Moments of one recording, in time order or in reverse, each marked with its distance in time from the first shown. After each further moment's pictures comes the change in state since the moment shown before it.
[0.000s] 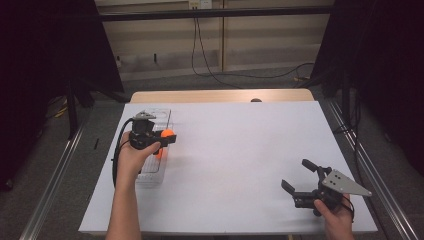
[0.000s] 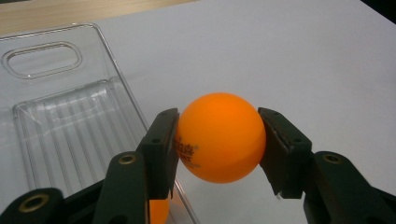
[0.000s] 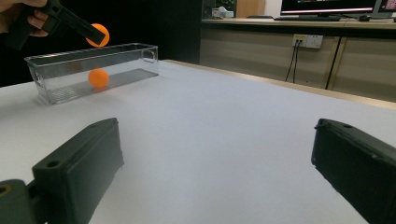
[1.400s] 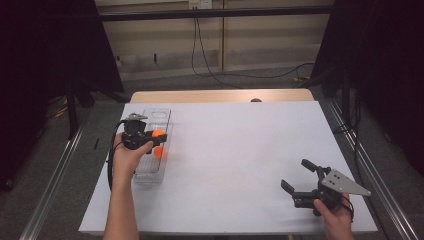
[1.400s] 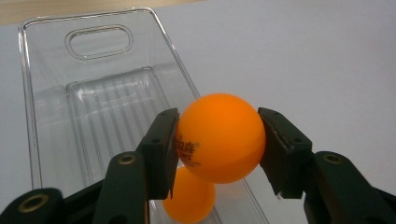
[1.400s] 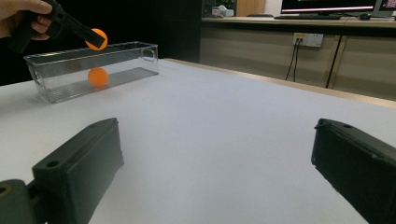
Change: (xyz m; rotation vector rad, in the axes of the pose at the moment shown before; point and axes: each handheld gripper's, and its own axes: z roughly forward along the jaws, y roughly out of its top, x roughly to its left) left arm 0.023 -0.010 -0.002 -0.004 0.087 -0.057; right arm 0.000 -0.001 0.001 0.005 -0.002 0.000
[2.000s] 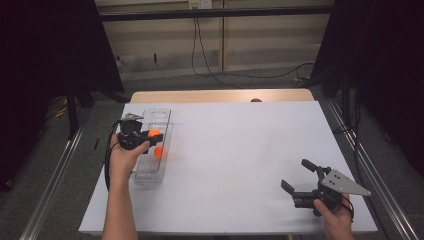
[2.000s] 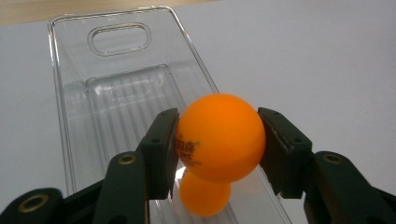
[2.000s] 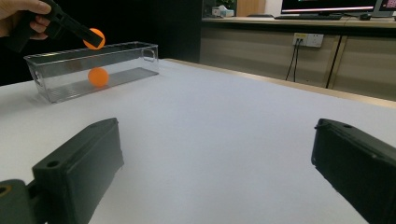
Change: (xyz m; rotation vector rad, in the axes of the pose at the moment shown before) left arm 0.007 -0.002 -0.005 -0.006 0.035 -0.013; right arm 0.000 0.000 0.000 -0.001 0.001 0.001
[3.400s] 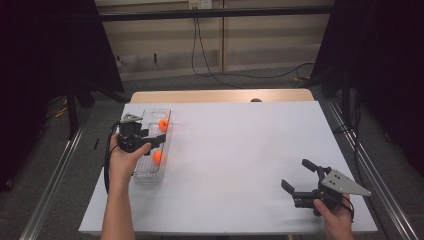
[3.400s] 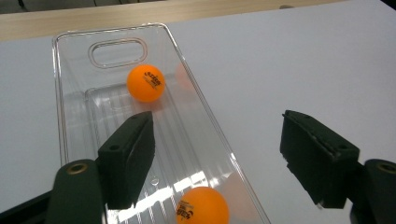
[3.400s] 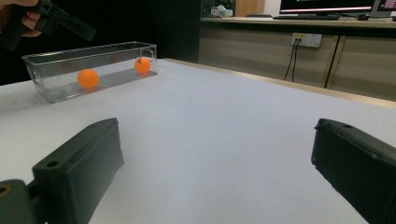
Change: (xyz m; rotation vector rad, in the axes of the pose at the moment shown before) left arm -0.011 -0.002 -0.010 -0.059 0.001 0.011; right arm 0.000 0.000 0.000 0.002 -0.005 -0.001
